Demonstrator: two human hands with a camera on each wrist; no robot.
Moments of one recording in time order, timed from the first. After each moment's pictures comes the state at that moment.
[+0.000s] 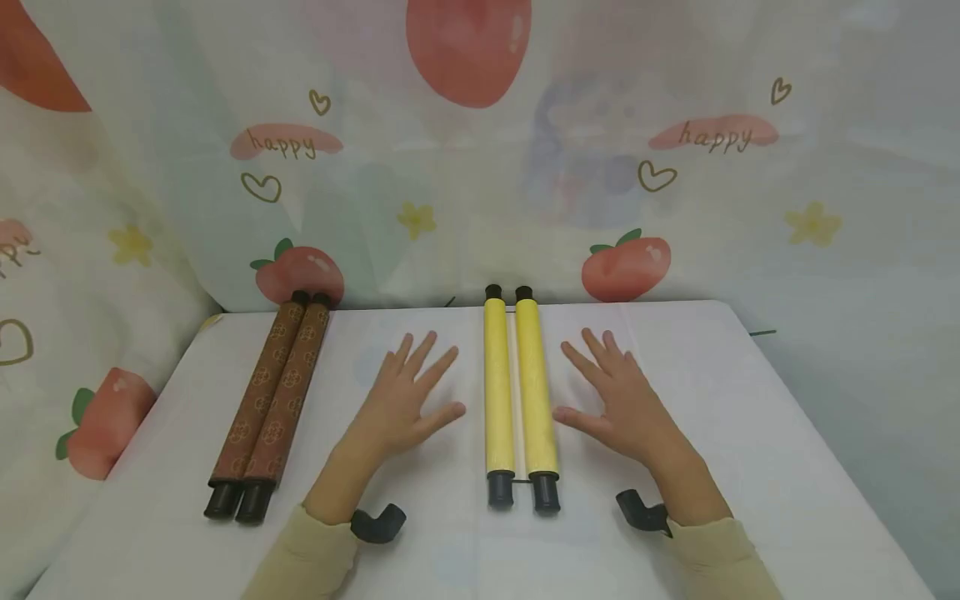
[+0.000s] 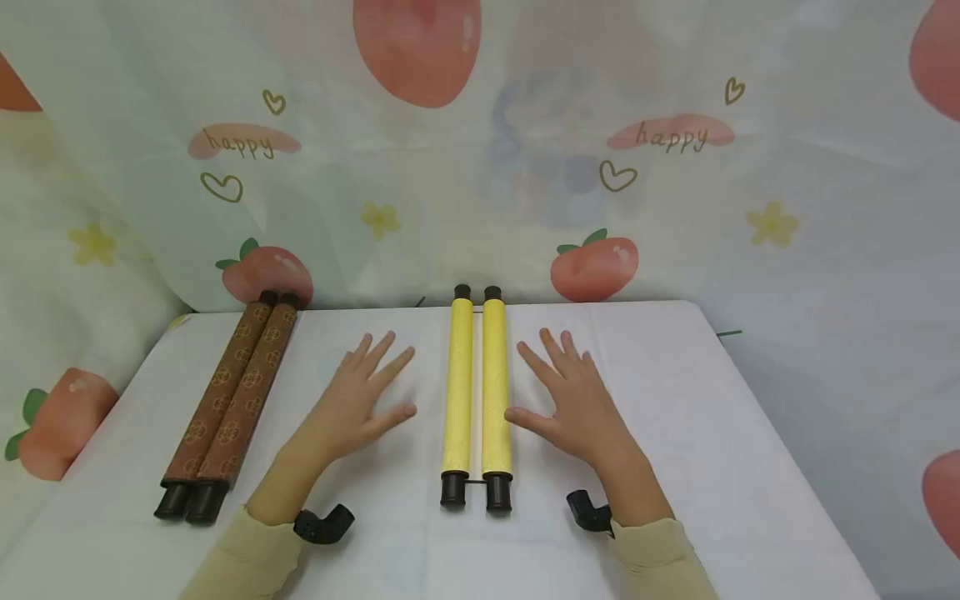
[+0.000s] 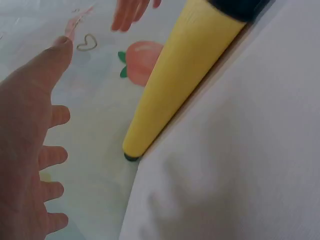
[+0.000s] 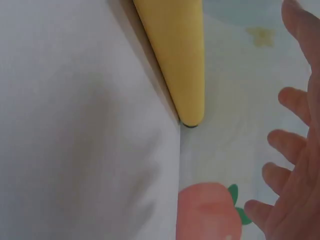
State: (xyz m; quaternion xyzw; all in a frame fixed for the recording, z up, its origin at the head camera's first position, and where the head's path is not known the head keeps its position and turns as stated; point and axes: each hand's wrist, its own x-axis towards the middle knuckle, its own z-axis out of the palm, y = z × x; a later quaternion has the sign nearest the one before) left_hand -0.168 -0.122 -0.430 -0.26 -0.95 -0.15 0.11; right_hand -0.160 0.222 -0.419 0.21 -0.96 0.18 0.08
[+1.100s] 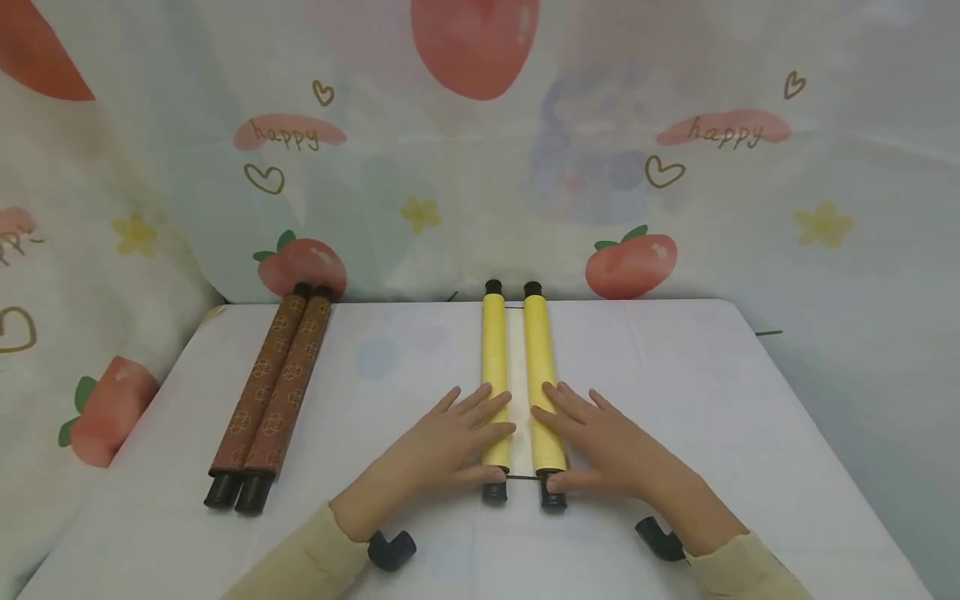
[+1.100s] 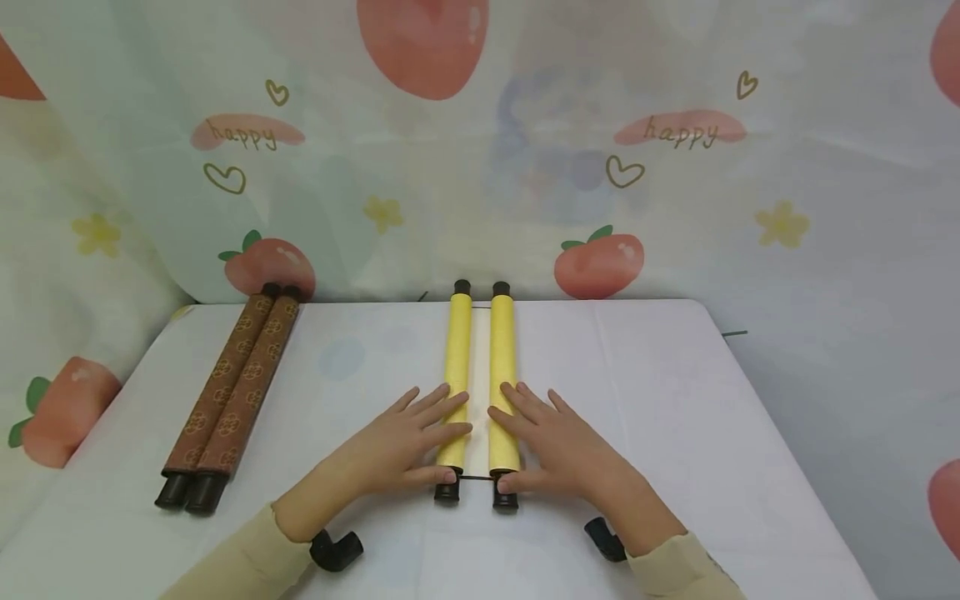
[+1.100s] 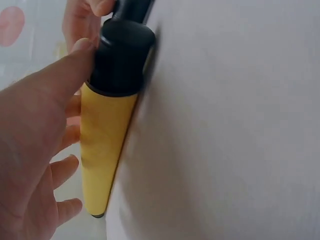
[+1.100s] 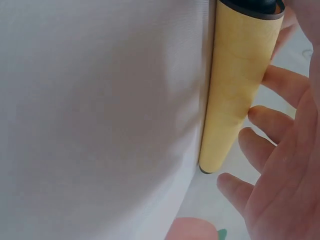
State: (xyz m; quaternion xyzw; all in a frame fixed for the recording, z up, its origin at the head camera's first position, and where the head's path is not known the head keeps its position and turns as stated) left_hand -0.142 -0.077 -0.448 -0.43 -0.90 -0.04 0.00; right_hand -0.135 0.213 -0.436 0.36 -0.93 0.10 -0.03
